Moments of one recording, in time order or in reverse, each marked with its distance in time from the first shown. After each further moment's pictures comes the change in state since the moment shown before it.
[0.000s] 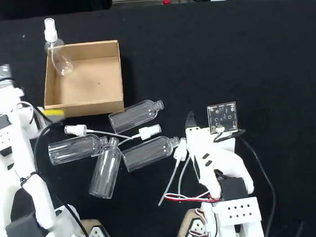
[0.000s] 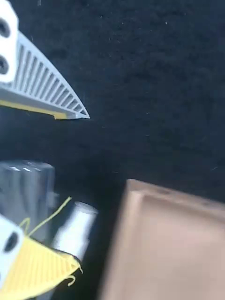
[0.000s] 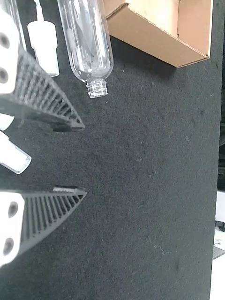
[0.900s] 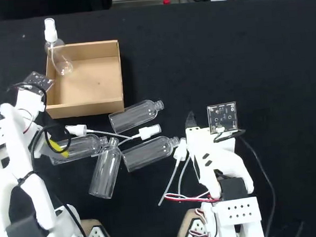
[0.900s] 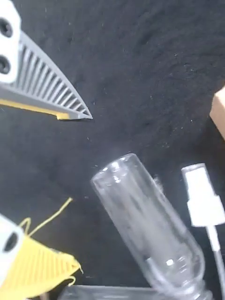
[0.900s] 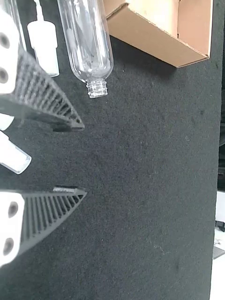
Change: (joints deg) left arm 0.0 -0.4 -10.1 25.7 -43.1; right arm 0.0 0.0 0.0 0.0 0.0
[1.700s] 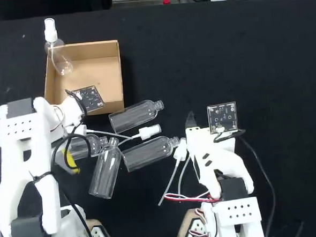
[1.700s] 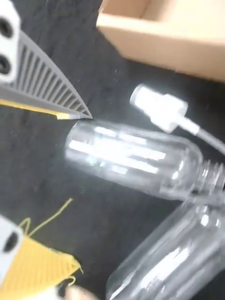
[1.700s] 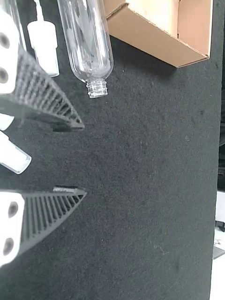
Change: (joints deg) left arm 14.7 0.0 1.3 1.6 -23.3; right arm 0.0 0.0 0.0 0.0 0.0
